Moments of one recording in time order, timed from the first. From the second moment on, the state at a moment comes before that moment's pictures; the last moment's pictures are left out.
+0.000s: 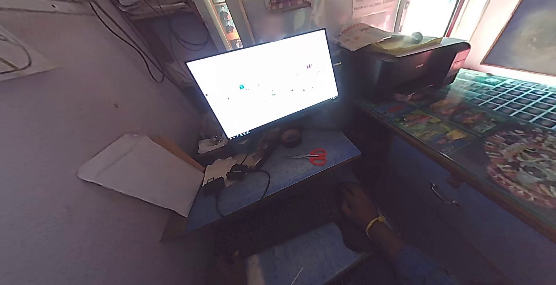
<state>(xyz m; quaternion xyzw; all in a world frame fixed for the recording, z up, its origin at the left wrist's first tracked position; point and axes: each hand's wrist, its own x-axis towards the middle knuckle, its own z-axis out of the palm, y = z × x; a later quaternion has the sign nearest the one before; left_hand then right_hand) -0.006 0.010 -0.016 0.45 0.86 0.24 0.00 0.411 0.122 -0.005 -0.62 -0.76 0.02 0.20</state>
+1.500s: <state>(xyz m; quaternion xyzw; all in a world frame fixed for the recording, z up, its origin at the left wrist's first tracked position) 0.066 0.020 0.025 0.67 0.72 0.16 -0.02 0.411 0.128 -0.008 -0.61 -0.76 -0.02 0.22</state>
